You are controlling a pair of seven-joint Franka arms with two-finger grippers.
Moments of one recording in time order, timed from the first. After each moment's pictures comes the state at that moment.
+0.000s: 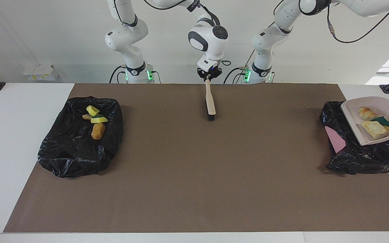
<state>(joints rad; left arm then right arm) 0.52 0.29 -0.01 -1.45 0.41 1.98 2.06 0.77 0.04 0.30 -2.22 0.14 2.04 0.95</state>
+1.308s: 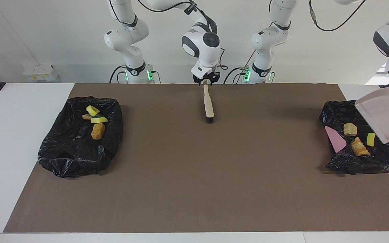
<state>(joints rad) 0.37 0.03 -0.02 -1.77 0.94 1.99 1.56 0.64 0.03 0.29 -2.21 0.22 2.13 0.81</state>
